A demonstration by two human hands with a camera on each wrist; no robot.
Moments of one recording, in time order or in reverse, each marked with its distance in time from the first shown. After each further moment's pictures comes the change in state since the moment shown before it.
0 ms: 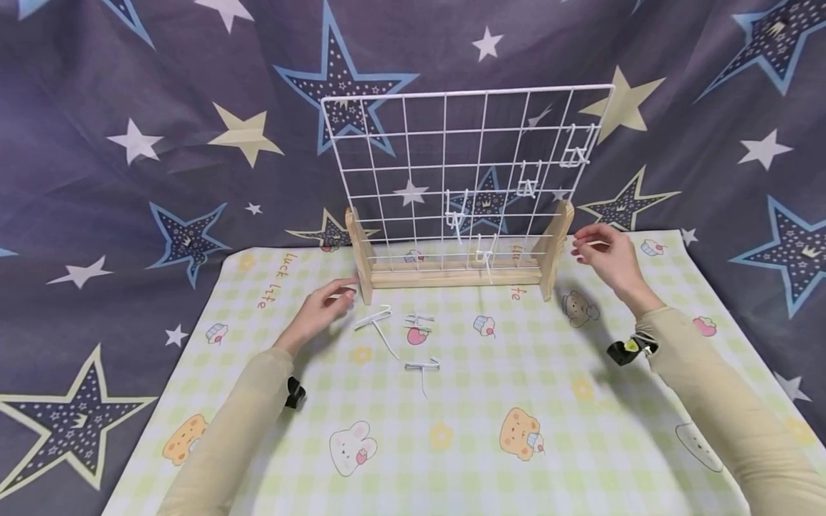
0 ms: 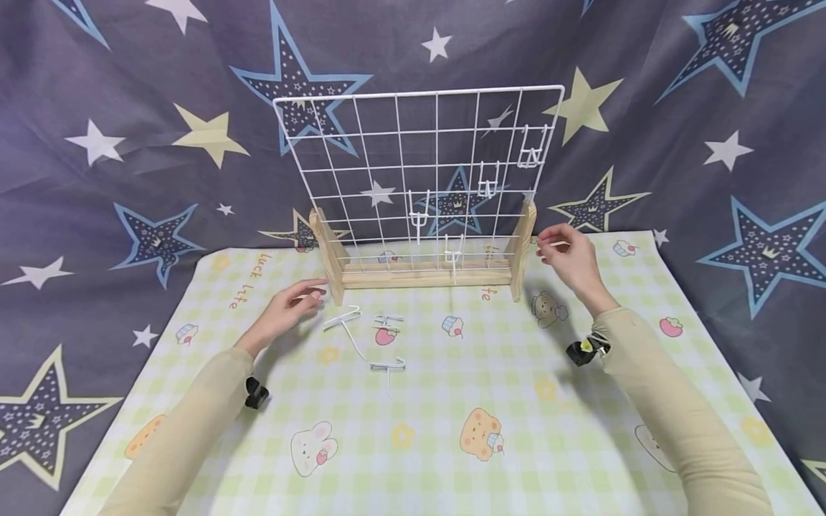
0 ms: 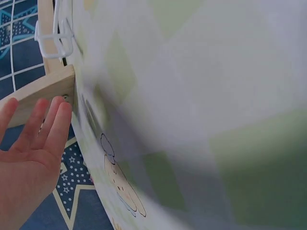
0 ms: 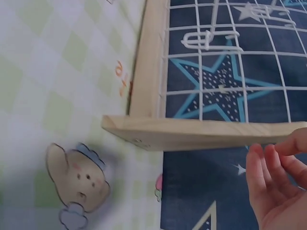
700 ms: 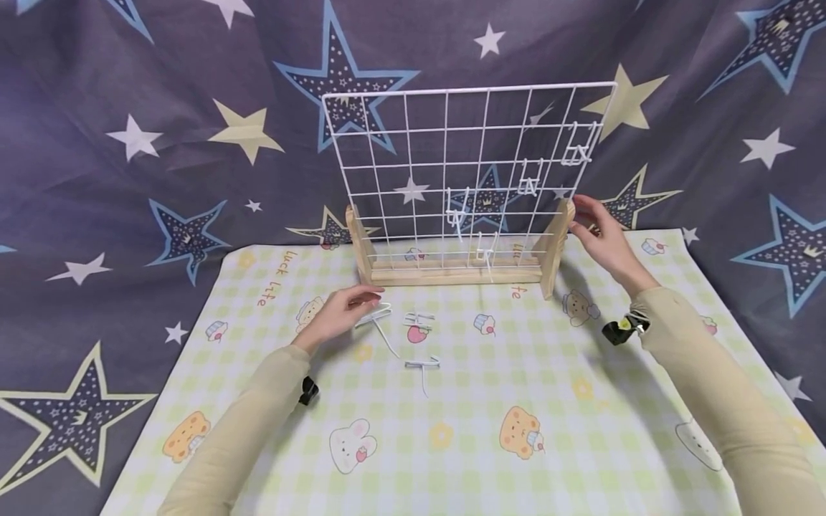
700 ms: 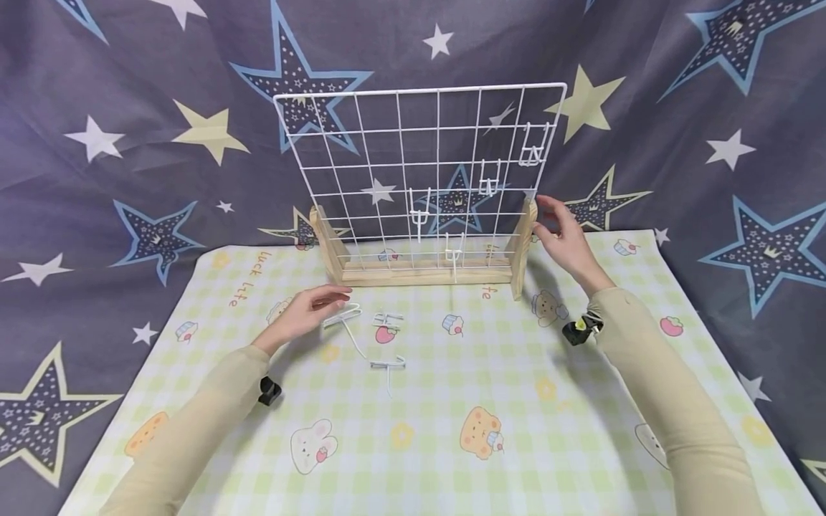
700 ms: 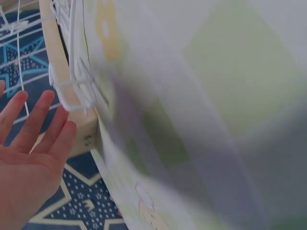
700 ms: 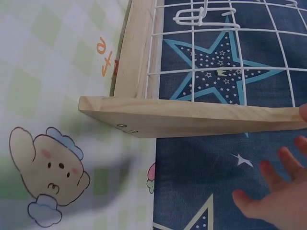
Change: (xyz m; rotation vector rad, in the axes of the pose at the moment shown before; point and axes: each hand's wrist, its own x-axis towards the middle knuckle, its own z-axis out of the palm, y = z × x) left_hand 0.014 -0.010 0.031 0.109 -0.091 0.117; right_hand 0.018 -0.021 0.003 -0.143 -0.097 -0.135
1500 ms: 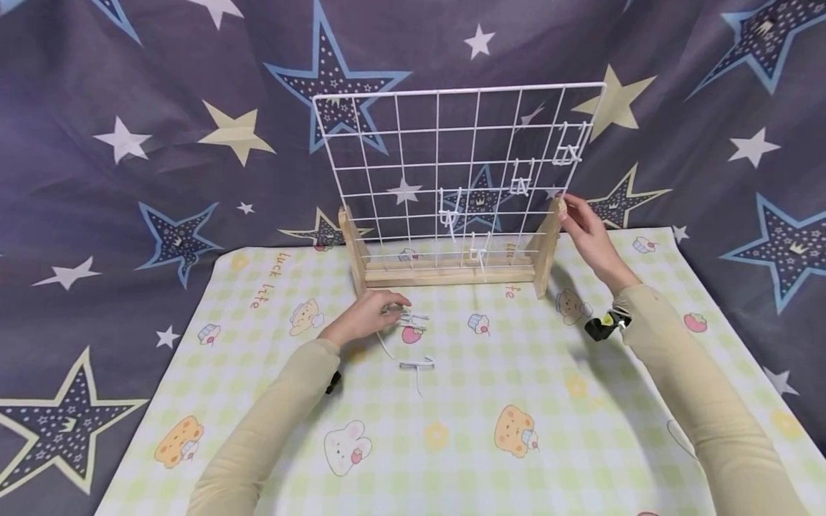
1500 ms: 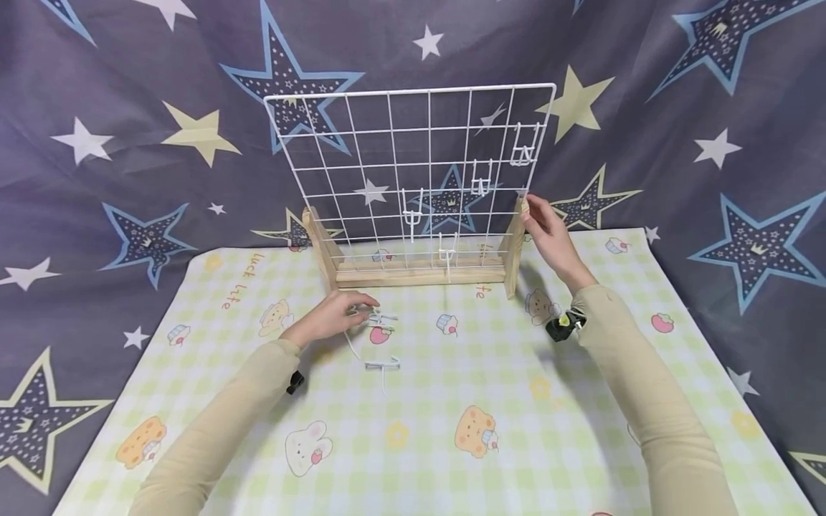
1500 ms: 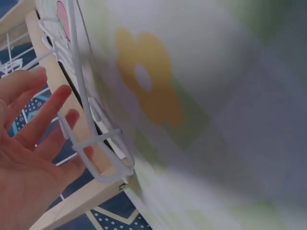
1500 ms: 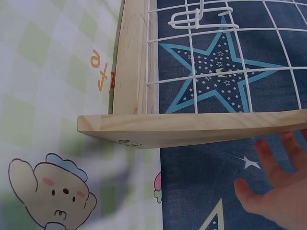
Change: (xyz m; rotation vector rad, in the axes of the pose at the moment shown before) left_hand 0.032 0.016 0.039 0.363 -0.193 0.165; right_hand 0.009 0.021 0.007 0.187 -0.018 0.064
